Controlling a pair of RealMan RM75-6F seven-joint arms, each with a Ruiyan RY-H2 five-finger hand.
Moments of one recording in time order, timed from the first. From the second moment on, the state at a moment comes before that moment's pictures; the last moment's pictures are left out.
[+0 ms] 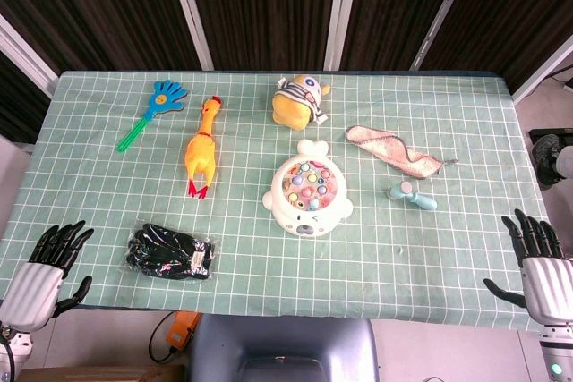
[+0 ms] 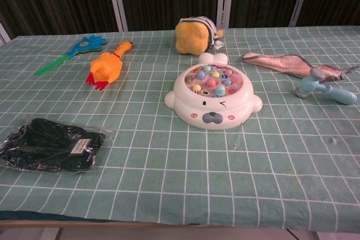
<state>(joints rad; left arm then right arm) -0.12 -1.11 0.04 -1.58 1.70 1.53 -0.03 0.02 -1.13 0.02 -1.62 -1.50 1.56 -0.10</state>
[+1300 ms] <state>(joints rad) -0.12 -1.10 0.05 -1.57 1.71 1.54 -0.09 0.50 -1.53 0.30 -1.02 -1.07 0.93 -0.01</state>
